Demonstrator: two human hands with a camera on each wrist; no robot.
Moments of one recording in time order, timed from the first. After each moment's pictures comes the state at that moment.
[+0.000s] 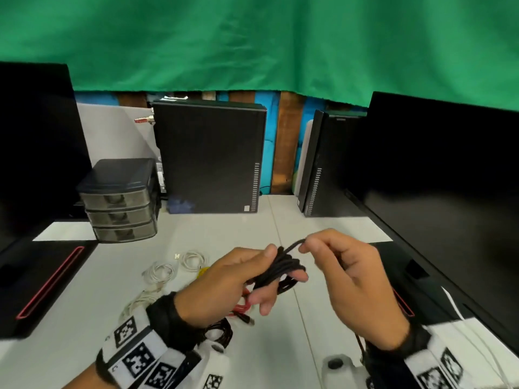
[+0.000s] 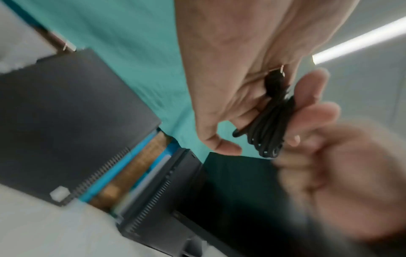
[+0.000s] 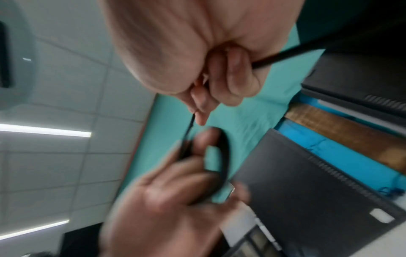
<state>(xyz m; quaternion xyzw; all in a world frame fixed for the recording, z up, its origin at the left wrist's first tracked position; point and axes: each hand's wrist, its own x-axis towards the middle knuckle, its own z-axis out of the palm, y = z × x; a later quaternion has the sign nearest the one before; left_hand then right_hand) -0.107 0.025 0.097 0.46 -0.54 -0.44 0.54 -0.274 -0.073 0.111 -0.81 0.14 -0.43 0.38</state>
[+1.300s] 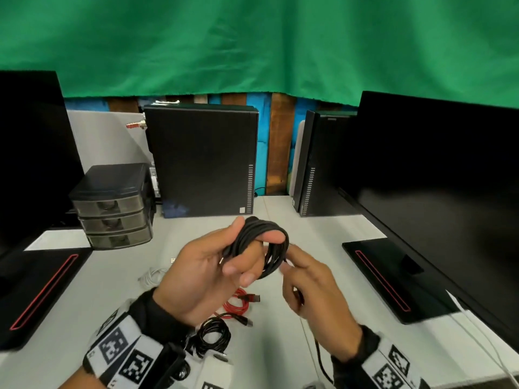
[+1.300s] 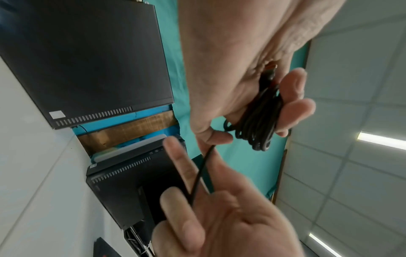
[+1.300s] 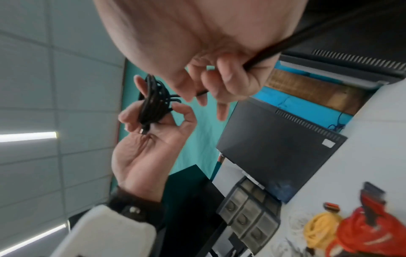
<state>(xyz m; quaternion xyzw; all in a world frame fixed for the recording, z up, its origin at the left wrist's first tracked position) -0.098 0.031 0.108 0.29 -0.42 -0.55 0.66 -0.256 -0.059 0.080 -0.72 0.16 -0.33 0.59</state>
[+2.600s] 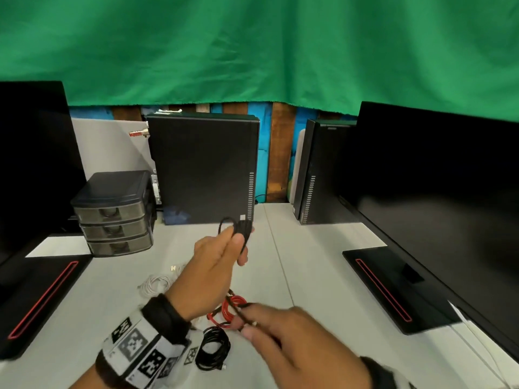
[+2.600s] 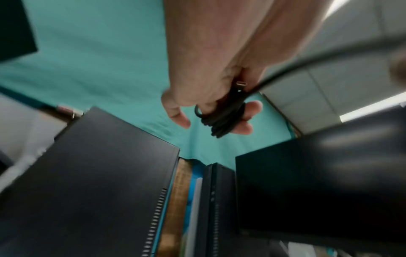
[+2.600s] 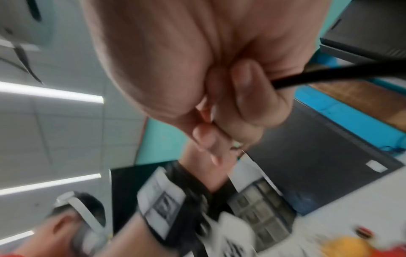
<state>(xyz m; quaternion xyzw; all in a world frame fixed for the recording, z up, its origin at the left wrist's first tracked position) -0.070 0.013 0.080 0.65 -0.55 -0.13 0.51 -0.262 -0.035 0.082 -0.92 0.12 -0.14 0.34</state>
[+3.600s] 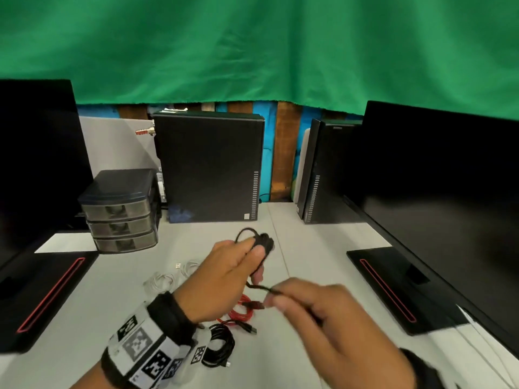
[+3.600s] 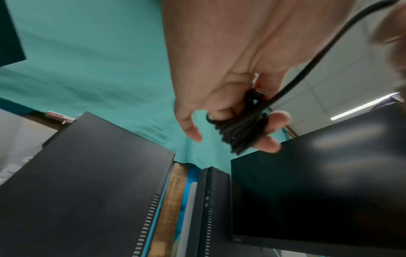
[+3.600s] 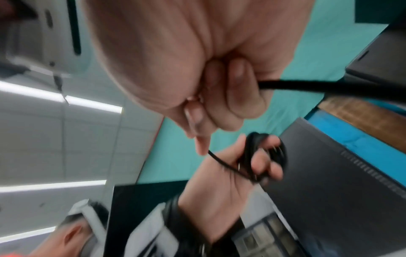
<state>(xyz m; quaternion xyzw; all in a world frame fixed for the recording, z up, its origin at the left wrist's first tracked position) -0.080 0.020 0.084 0.64 -0.60 -0.17 0.44 -0.282 -0.033 0.123 -0.90 0.11 -0.23 0.35</state>
